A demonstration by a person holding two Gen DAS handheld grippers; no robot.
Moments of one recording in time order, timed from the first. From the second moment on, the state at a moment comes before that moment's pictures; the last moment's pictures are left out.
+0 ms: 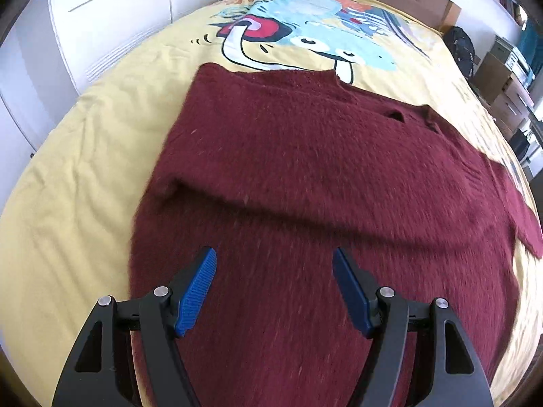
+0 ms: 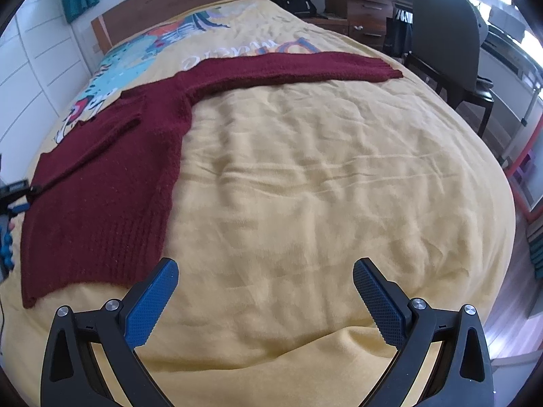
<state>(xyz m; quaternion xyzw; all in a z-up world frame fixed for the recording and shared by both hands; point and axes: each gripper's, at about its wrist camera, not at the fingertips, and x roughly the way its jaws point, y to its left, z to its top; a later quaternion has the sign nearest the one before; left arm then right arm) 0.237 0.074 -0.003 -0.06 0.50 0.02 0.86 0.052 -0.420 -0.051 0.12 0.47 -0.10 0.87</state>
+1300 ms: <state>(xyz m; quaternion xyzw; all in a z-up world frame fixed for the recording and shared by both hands) 0.123 0.061 0.019 -0.03 0.51 0.05 0.86 0.180 -0.549 -0.044 0.21 0.42 -0.09 0.88</state>
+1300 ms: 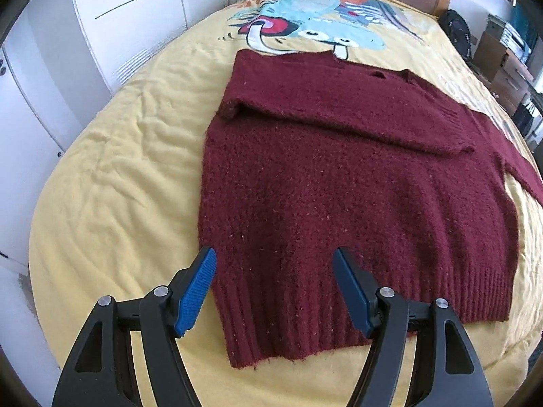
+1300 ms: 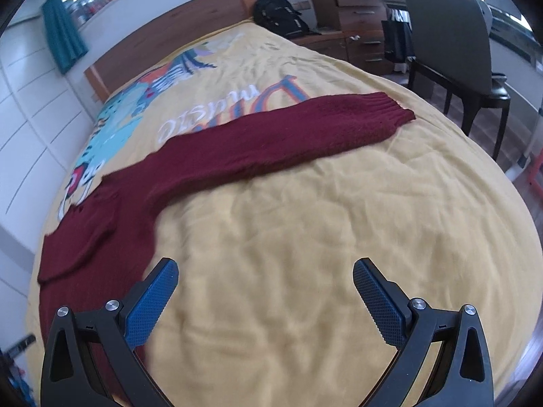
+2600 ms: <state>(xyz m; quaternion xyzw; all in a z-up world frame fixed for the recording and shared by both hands) 0.148 0.053 -0.026 0.01 0.55 0.06 0.83 0.315 -0.743 -0.128 0.44 0.36 -0.18 0.80</state>
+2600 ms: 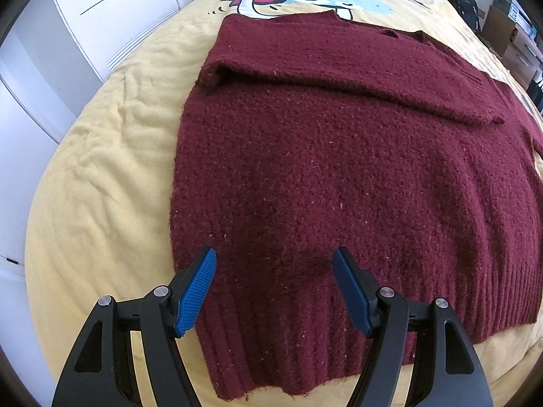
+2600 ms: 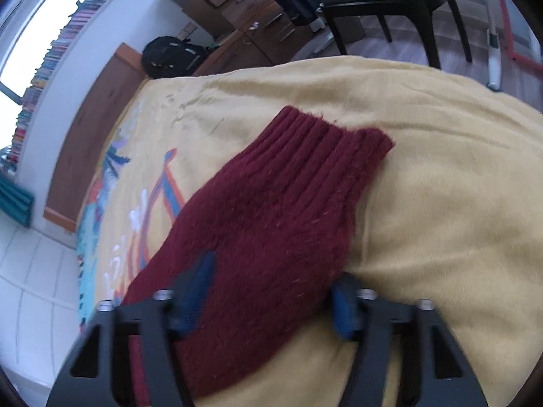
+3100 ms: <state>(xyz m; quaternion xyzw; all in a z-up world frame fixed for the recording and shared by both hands) 0.146 0.057 -0.018 0.00 0.55 0.04 0.84 0.340 -0.700 -0.075 0.40 0.37 -0.11 0.83</state>
